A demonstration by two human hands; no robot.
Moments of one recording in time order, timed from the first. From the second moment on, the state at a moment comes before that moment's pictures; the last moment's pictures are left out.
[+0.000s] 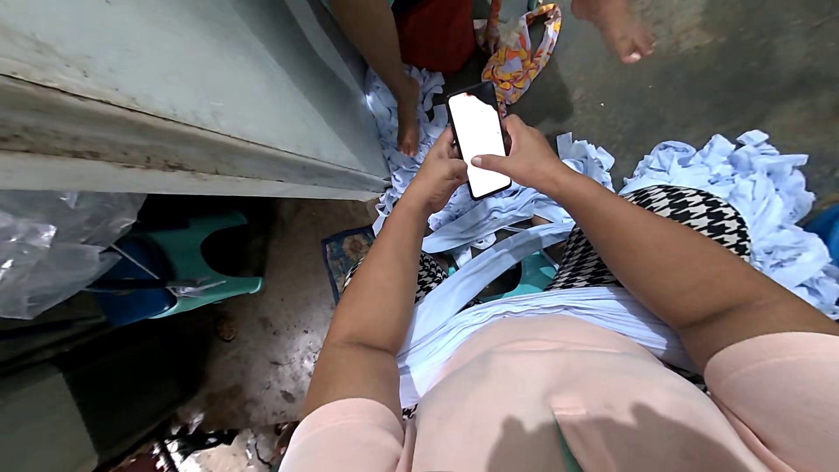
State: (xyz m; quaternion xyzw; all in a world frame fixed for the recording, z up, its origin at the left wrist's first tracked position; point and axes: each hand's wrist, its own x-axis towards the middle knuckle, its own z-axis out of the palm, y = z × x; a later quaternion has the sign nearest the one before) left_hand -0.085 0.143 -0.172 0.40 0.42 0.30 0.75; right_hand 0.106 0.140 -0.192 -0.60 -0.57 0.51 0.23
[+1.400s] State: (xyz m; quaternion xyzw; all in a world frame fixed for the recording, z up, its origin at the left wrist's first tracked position) left_hand -0.095 0.154 -0.174 0.36 0.48 0.37 0.71; right_hand 0.105 0.137 -0.179 -0.50 -0.54 0.65 0.20
